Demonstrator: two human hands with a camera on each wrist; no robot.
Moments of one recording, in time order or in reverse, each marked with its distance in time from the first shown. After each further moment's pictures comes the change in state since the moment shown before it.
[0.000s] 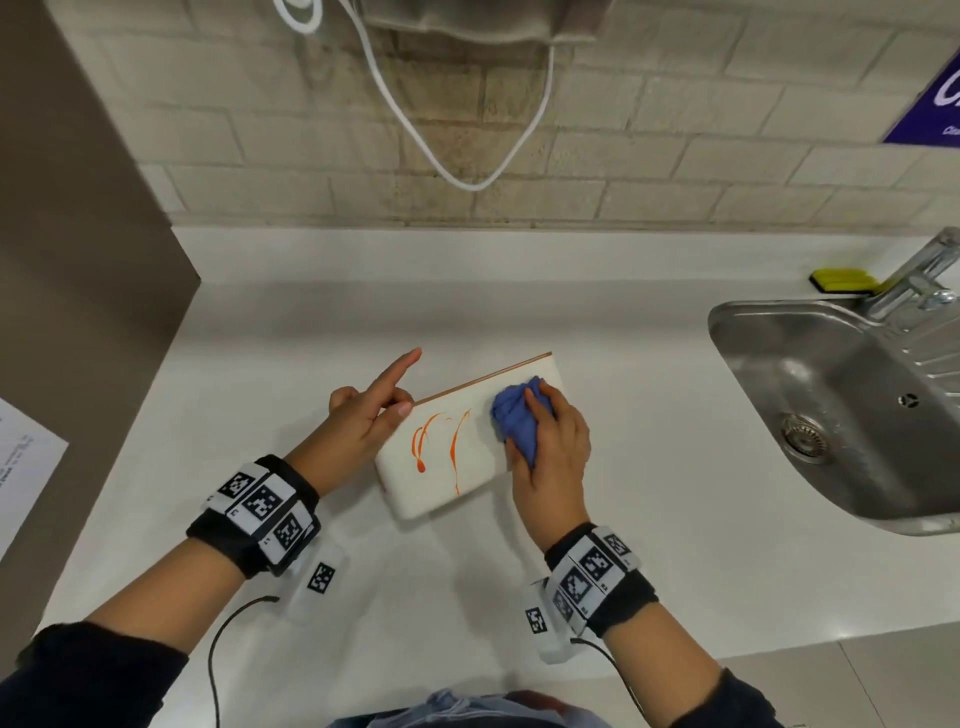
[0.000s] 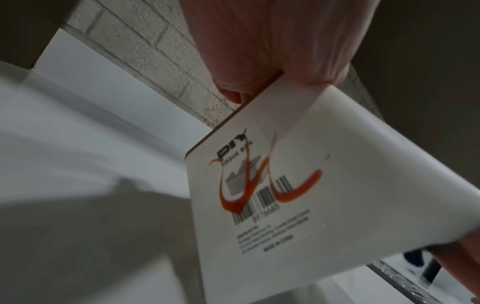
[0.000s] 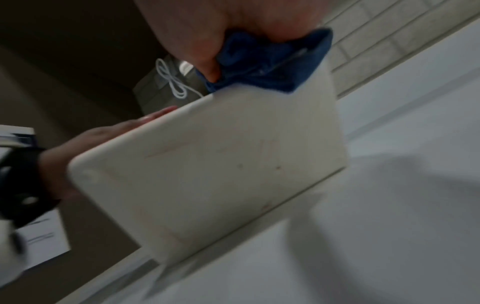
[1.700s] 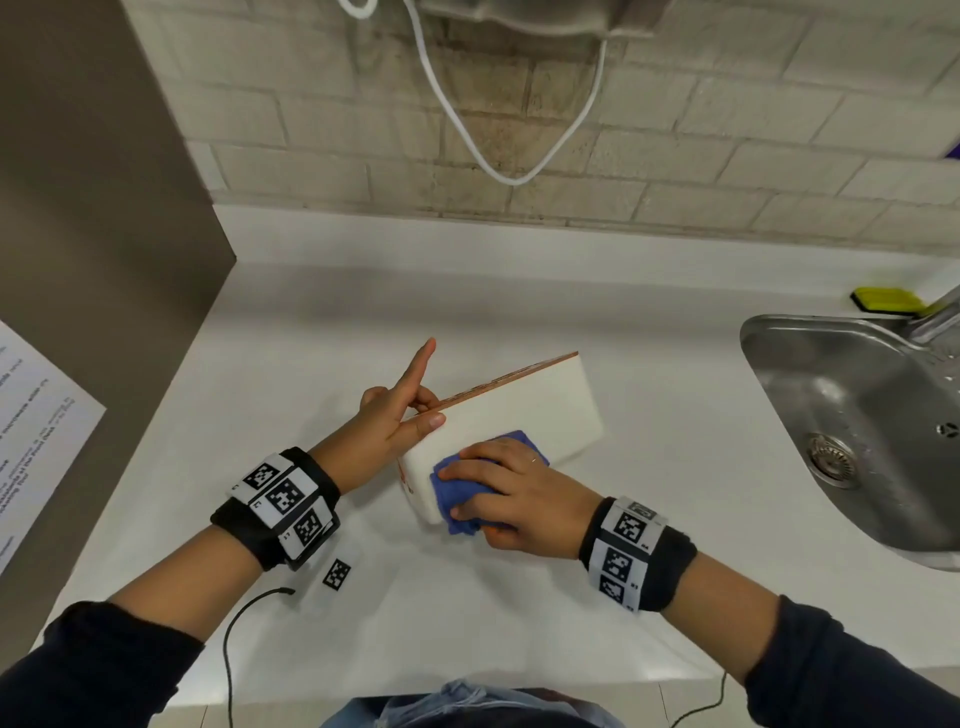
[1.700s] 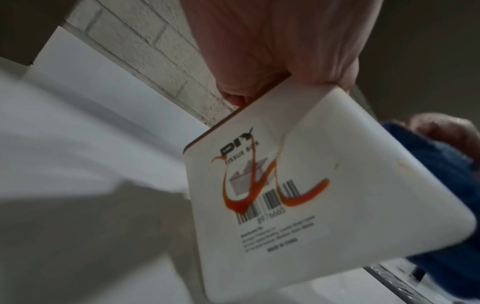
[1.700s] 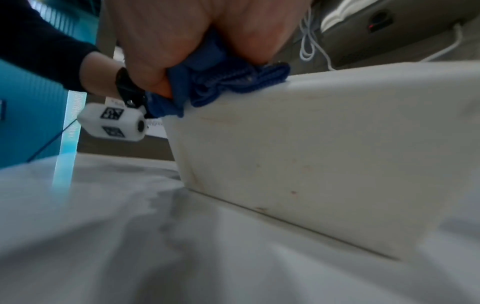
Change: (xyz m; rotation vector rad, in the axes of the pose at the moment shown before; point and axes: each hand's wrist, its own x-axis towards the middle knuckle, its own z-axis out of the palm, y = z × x) left_hand -0.005 -0.008 0.004 -0.096 -0.054 -0.019; right_hand 0.009 -0.005 -0.003 -0.070 -0.676 -0.988
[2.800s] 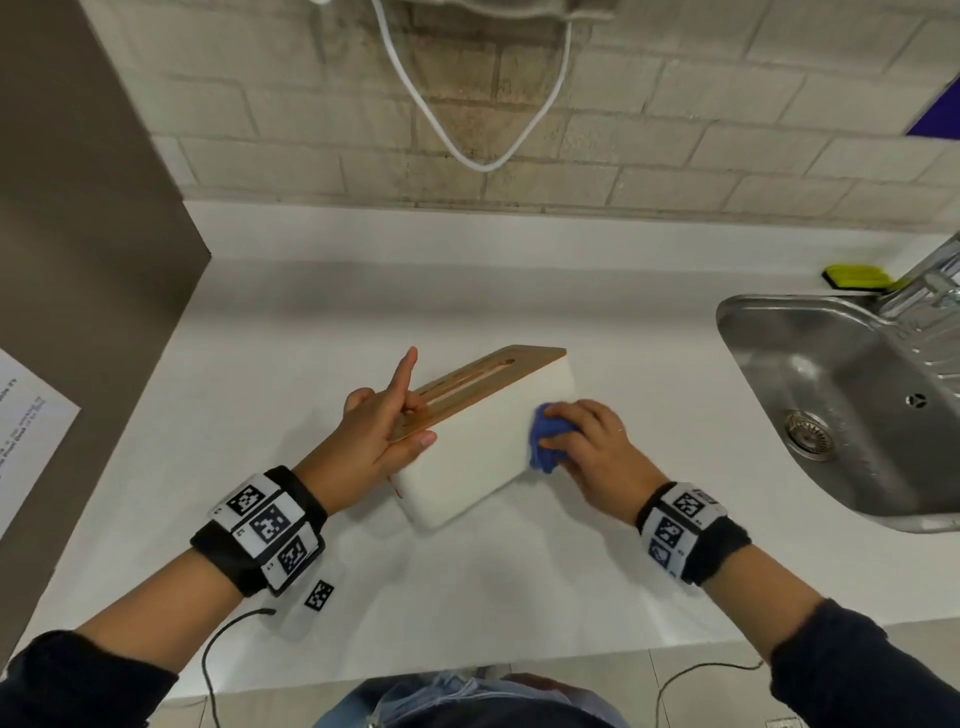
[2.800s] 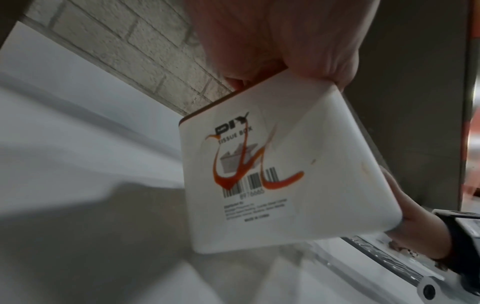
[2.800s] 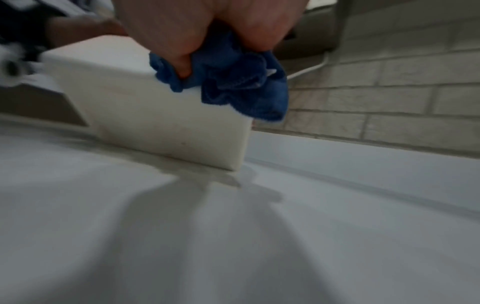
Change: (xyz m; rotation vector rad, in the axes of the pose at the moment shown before) left_hand -0.027 0.018 0.018 0.129 0.035 0.012; right_hand -0.083 0.034 -0.019 -0.200 0.171 0.417
